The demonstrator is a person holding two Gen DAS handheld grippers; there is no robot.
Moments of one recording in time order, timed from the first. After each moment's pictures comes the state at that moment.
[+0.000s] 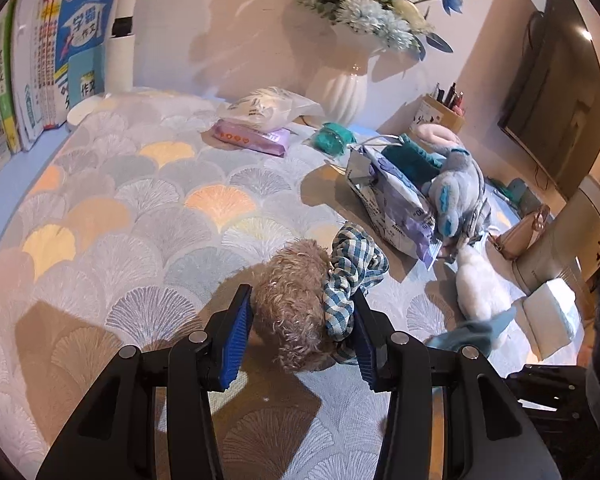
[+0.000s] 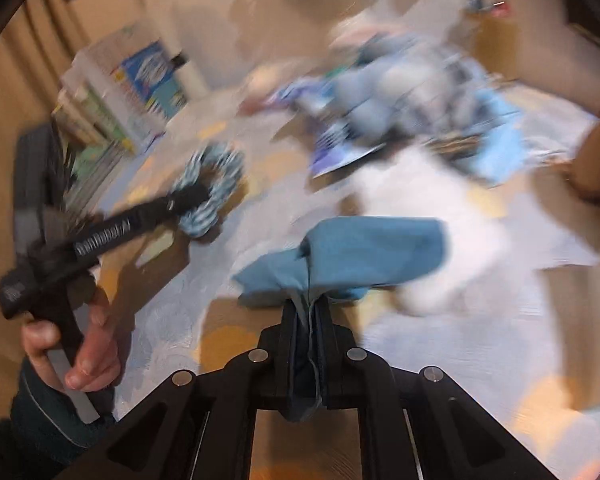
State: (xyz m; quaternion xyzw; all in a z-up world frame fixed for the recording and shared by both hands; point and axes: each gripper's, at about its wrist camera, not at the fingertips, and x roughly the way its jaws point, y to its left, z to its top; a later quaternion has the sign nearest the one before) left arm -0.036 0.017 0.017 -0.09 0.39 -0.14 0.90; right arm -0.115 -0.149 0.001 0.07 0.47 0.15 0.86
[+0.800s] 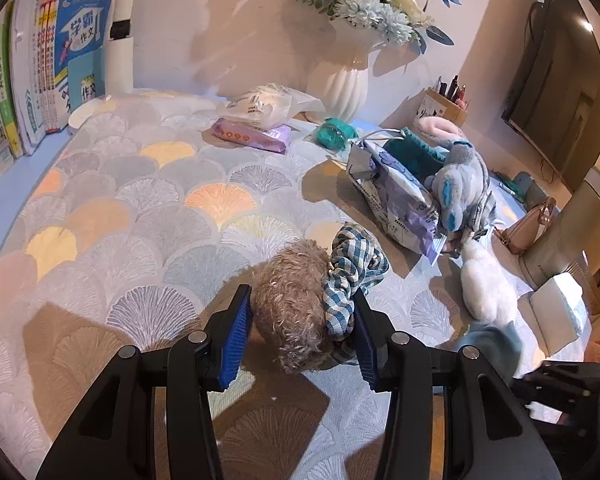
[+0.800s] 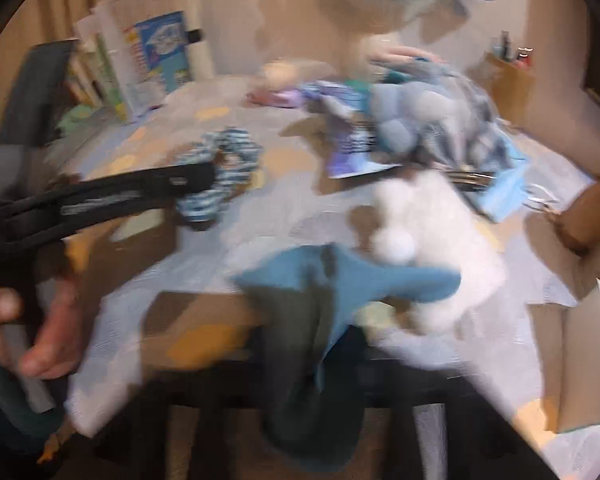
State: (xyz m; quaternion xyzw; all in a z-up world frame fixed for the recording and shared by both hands) left arm -0.038 0.012 0.018 -0.08 0.39 -0.13 0.91; right arm -0.120 -0.127 0.008 -0.02 0.45 0.13 0.88
